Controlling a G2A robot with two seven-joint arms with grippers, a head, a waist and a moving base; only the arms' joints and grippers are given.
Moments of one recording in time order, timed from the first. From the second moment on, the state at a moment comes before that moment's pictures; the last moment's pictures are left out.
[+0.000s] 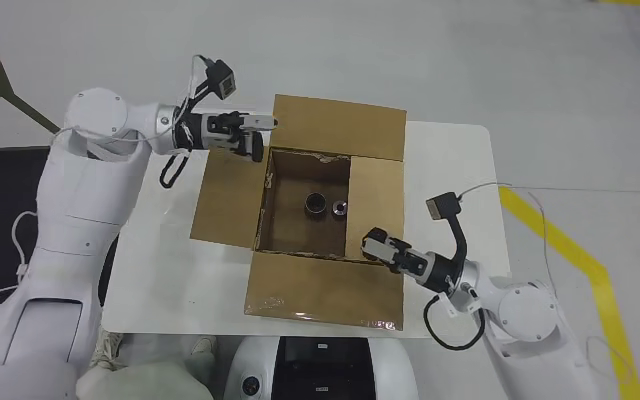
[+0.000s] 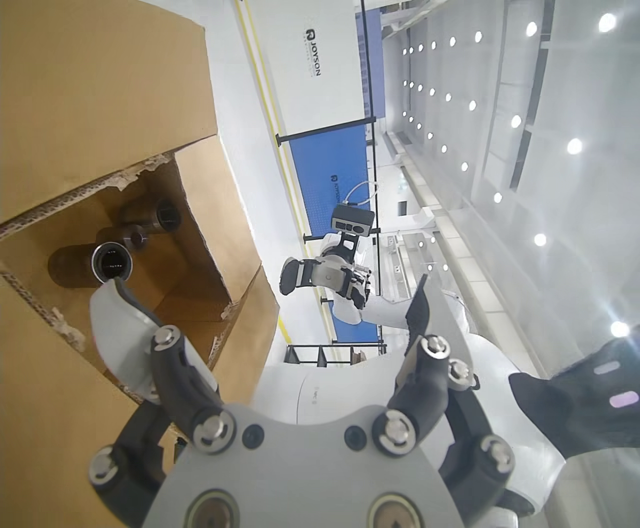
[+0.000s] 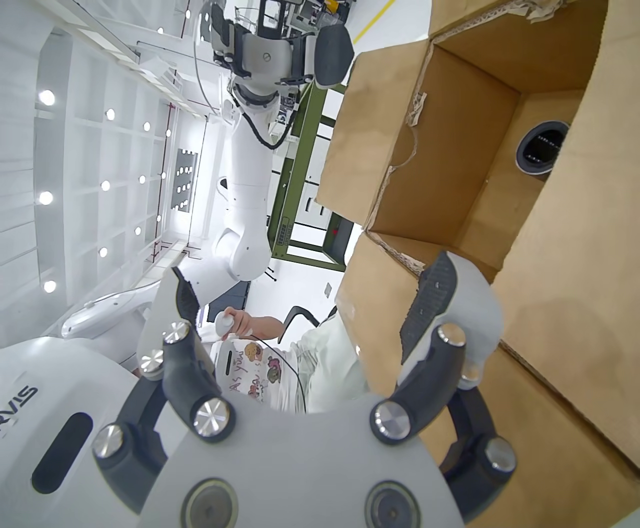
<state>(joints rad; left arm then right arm) 0.71 -0.94 -1.19 -1.38 -0.47 0.03 -1.36 -1.62 -1.17 1.38 -2.10 0.11 -0.12 0.84</state>
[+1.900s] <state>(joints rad) 0.59 -1.12 -0.68 -1.36 -0.32 0.17 -0.90 -1.81 -1.13 1.30 -2.20 0.08 -0.20 0.85</state>
